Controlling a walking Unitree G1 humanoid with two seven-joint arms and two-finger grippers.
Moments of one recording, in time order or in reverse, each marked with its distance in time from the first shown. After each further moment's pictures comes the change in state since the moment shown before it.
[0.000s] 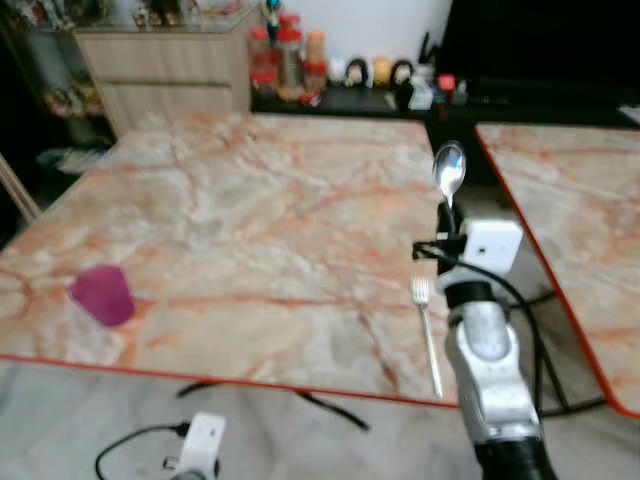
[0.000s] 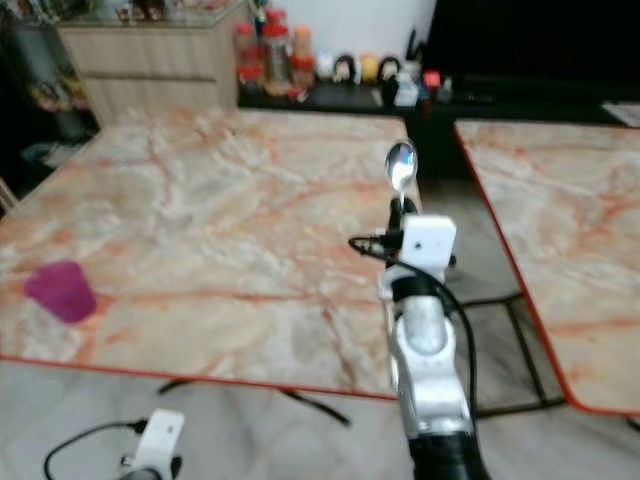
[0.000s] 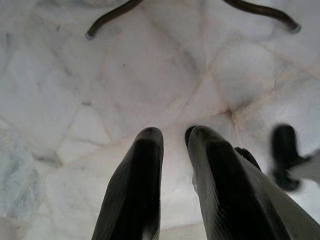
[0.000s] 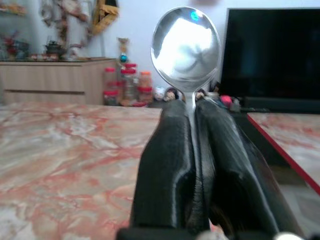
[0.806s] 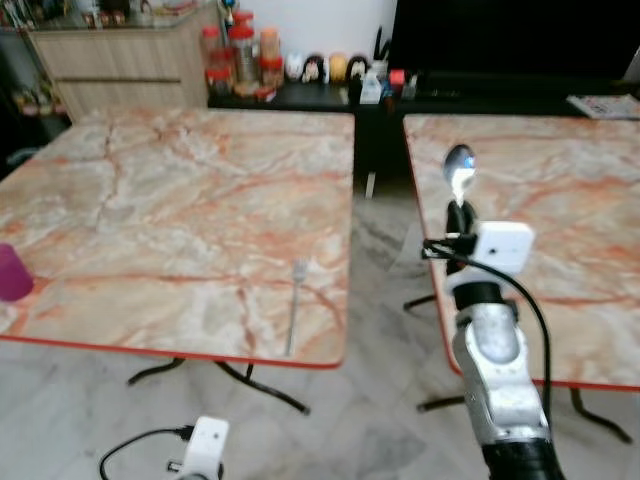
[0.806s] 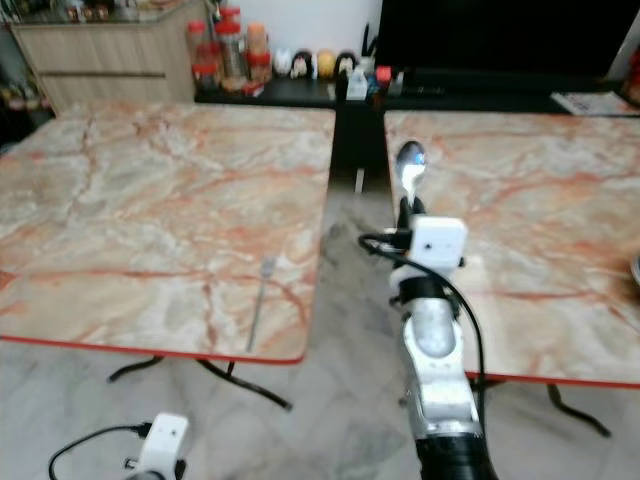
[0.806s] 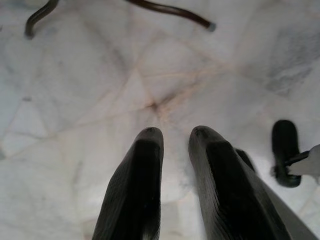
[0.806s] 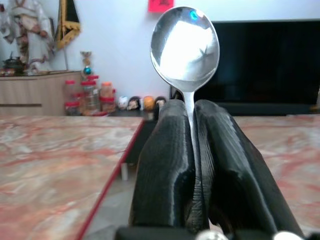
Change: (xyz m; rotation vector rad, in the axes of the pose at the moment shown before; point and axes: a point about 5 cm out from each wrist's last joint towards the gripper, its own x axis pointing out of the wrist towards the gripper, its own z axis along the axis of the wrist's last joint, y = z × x) left arm 0.000 -0.011 0.001 -0.001 -0.004 -0.028; right arm 0.001 -0.017 0.006 -0.013 -0.026 -0.052
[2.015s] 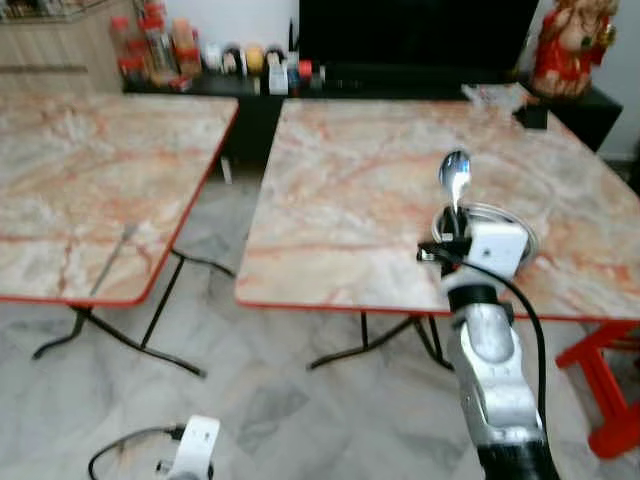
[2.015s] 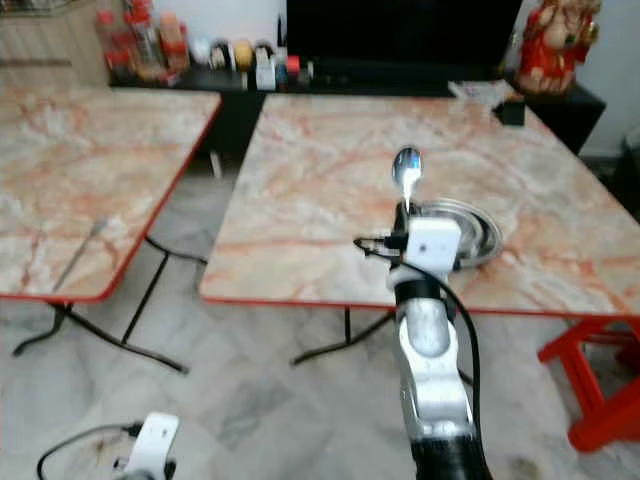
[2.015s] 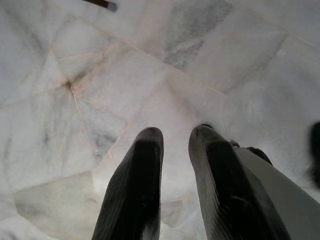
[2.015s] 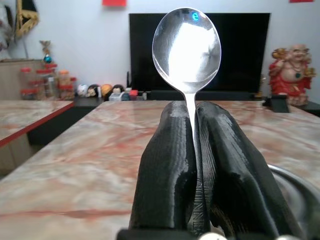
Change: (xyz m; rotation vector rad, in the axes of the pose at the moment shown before) left arm -0.001 0.013 -0.005 0.008 0.011 0.031; right arm -0.001 0.005 -0.003 -0.006 0.035 0.000
